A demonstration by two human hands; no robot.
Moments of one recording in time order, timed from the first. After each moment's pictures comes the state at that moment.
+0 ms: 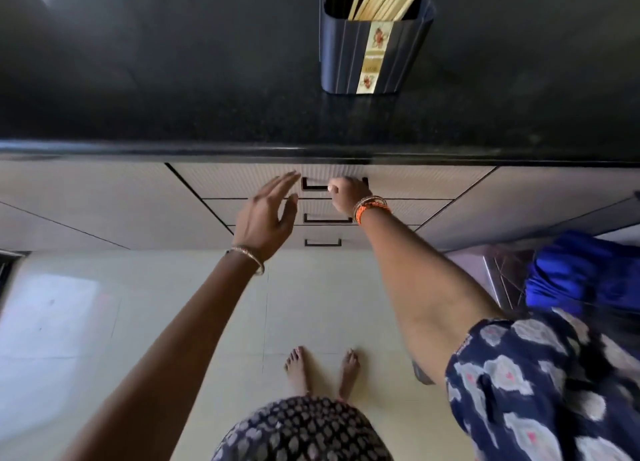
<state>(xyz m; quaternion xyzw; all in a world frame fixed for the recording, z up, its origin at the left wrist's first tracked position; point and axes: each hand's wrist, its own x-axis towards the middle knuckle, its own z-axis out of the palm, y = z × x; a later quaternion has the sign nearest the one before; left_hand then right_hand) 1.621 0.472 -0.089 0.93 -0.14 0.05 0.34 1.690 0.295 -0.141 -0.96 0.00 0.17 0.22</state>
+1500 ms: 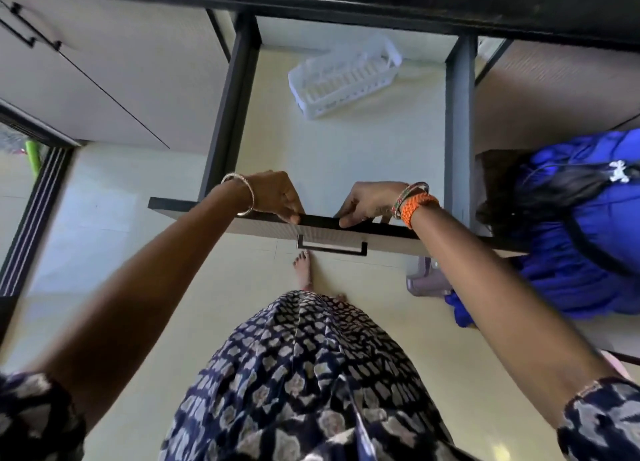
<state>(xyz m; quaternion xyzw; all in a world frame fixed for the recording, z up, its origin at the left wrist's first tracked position) 1.388 0.490 -0.049 0.87 -0.13 -0.43 0.22 1.397 0.275 -0.049 -0.82 -0.12 0.53 0.18</state>
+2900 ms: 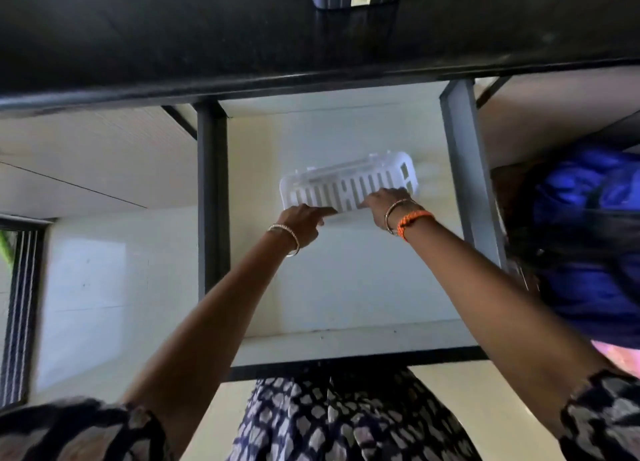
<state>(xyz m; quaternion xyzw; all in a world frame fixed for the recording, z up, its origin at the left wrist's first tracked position) 1.542 0.453 -0.142 0.92 -0.22 -0.31 0.12 1.548 0.264 -0.126 -0.93 -0.08 0.37 -0.04</state>
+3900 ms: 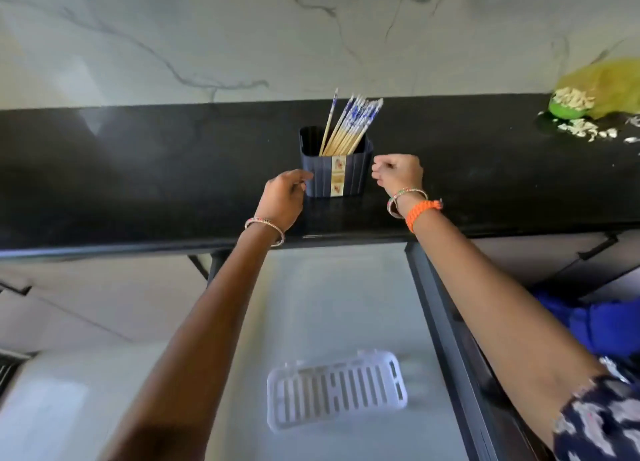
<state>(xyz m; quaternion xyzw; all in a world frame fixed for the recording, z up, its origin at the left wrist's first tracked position) 1.691 0.419 0.076 0.91 -0.12 0.07 0.40 1.712 0.213 0.075 -0.80 0.18 -0.14 0.56</state>
